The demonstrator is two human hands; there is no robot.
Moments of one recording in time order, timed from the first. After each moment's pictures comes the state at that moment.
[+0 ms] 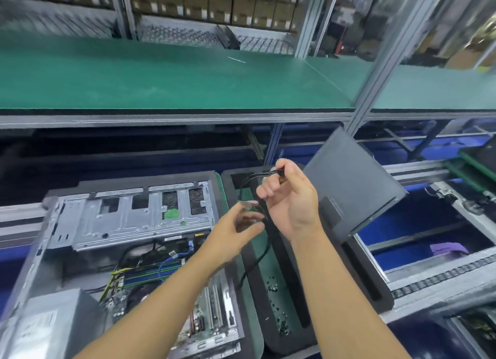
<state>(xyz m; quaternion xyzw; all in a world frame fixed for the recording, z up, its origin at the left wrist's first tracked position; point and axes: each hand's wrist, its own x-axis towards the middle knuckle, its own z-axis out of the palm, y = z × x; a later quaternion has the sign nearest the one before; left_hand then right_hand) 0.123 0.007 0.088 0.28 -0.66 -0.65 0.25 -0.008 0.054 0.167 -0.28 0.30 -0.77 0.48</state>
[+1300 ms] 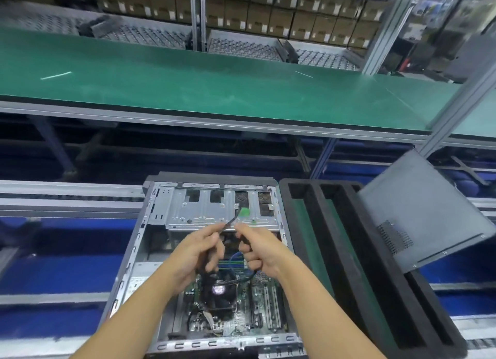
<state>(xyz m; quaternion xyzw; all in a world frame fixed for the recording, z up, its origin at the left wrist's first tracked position) 0.323 -0.032 0.062 0.33 -0.45 -0.78 0.30 0.145 0.005 0.092 -0.29 0.63 -0.35 0.64</state>
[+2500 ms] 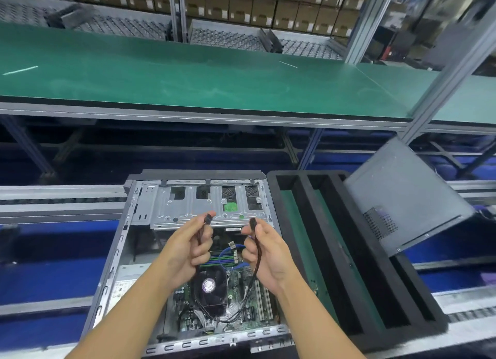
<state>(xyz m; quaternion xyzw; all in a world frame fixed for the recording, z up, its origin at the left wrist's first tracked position) 0.305 -0.040 0.057 0.30 -0.30 -0.83 0.35 0.129 0.040 0.056 -0.16 0.37 -0.67 0.63</state>
